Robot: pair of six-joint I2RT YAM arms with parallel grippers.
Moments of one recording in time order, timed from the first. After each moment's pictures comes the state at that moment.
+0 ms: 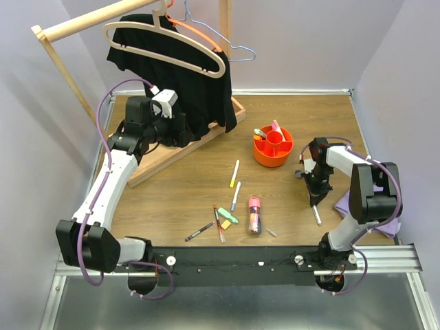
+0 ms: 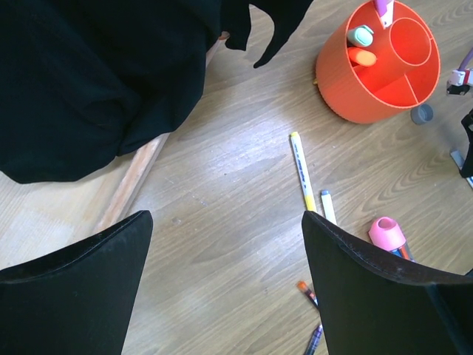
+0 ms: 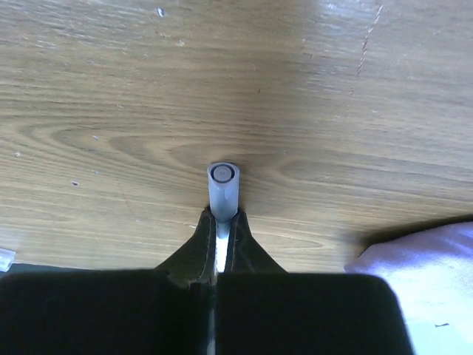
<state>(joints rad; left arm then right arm) -0.19 1.29 1.23 -0.51 0.41 -0.08 0.04 1.68 0.94 -0.94 -0.02 -0.17</state>
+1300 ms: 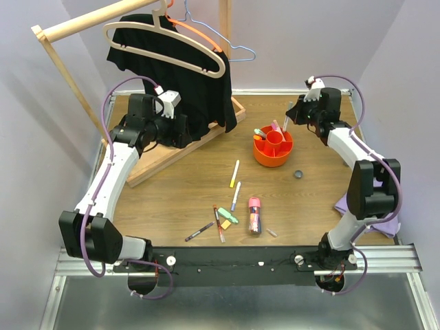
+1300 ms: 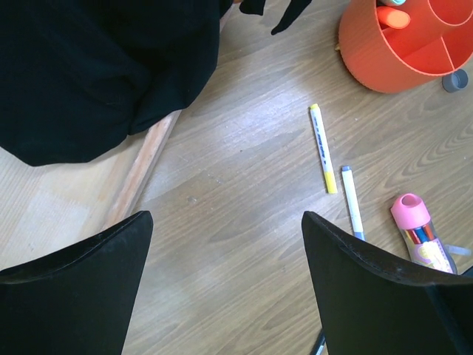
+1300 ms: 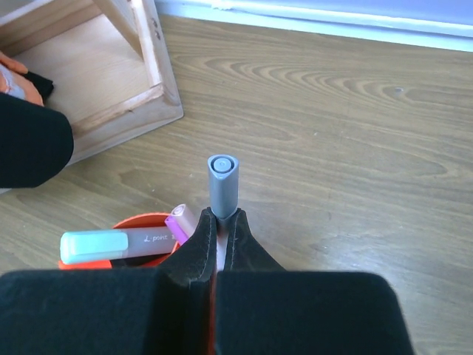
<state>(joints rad) -0.18 1.35 1.30 -0.63 0.40 0.01 0.06 1.72 1.24 0.06 -0.36 0.07</state>
